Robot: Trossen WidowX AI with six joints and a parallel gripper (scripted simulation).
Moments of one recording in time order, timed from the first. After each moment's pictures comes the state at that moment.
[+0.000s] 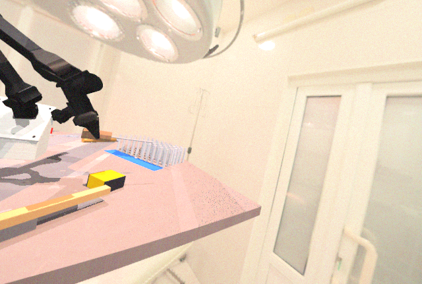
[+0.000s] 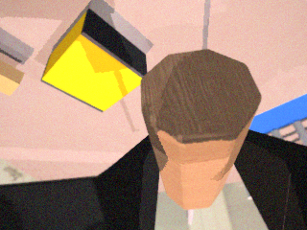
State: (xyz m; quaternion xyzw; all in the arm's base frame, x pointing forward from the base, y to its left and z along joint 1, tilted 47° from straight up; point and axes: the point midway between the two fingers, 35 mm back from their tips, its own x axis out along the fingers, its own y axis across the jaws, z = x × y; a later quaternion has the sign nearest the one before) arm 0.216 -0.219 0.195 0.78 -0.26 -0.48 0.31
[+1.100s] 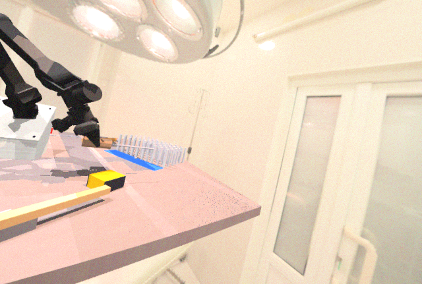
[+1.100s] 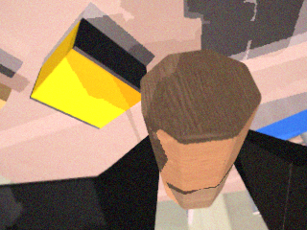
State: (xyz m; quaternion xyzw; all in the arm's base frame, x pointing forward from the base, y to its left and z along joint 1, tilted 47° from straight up) arm 0.218 -0.242 0.176 0.78 -0.25 -0.48 0.31
